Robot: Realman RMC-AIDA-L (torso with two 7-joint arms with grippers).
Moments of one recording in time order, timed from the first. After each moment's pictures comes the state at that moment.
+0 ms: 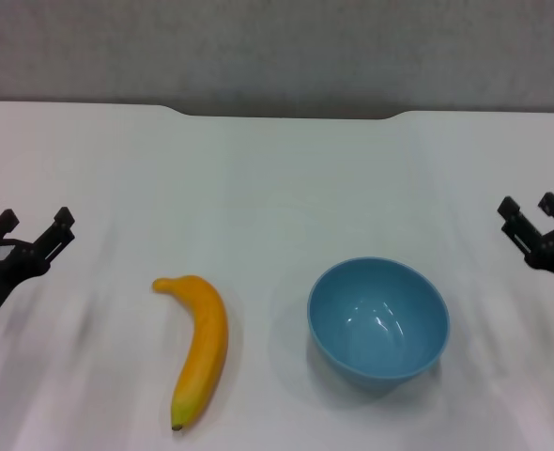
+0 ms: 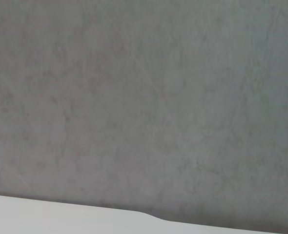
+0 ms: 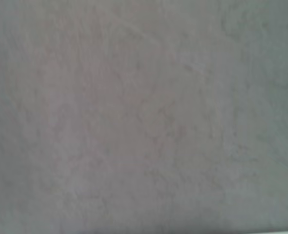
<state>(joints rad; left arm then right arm) -0.32 -2.04 -1.54 -0.30 0.10 -0.97 2.51 0.52 2.01 -0.67 0.14 -0.97 -1.24 0.52</state>
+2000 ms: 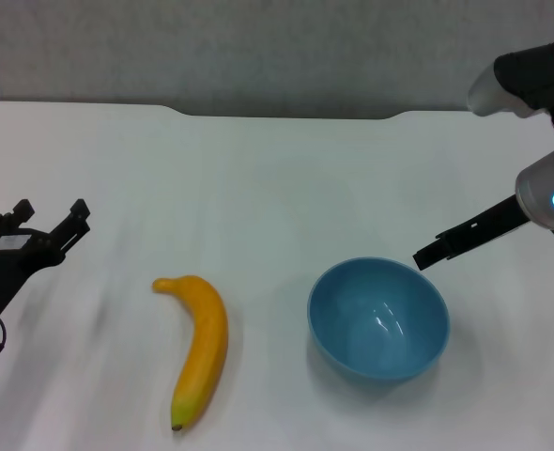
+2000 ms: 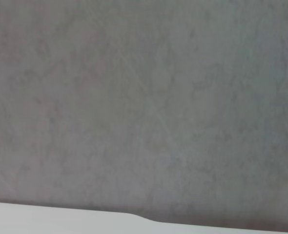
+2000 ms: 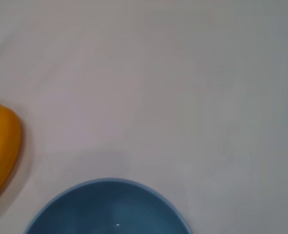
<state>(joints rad) -0.36 -2.04 -1.53 -0.30 0.11 -0.94 2.52 0.85 2.00 -1.16 -0.81 -2.57 -1.25 2.58</state>
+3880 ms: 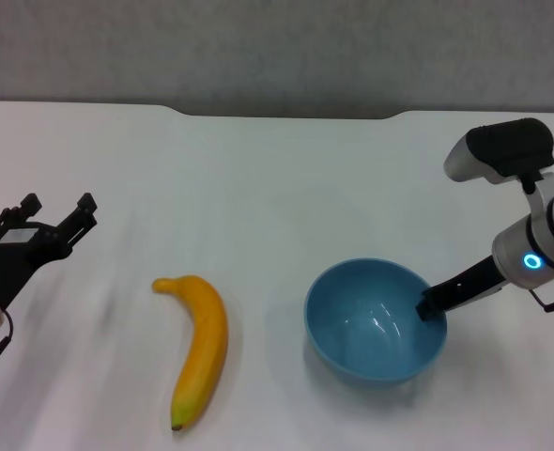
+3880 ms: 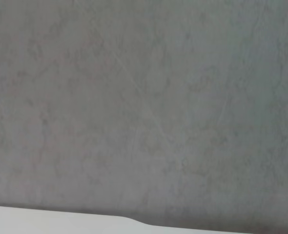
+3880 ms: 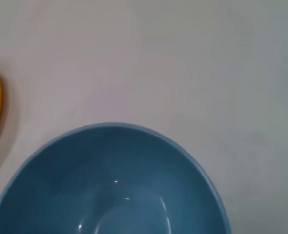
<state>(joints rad) -0.38 -2.04 -1.53 -0.30 0.11 -0.93 2.51 0.88 2.02 -1.21 -0.53 -2.54 -1.09 2.59</state>
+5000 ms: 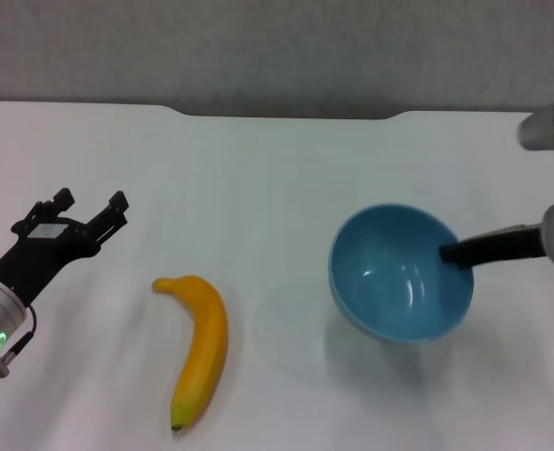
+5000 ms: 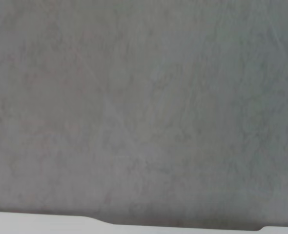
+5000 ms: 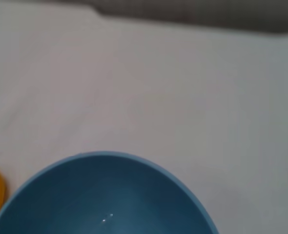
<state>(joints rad) -0.35 -2.03 -1.45 -0.41 0.15 -0.88 2.46 0.53 2.02 -1.33 -1.02 -2.34 -0.99 2.57</state>
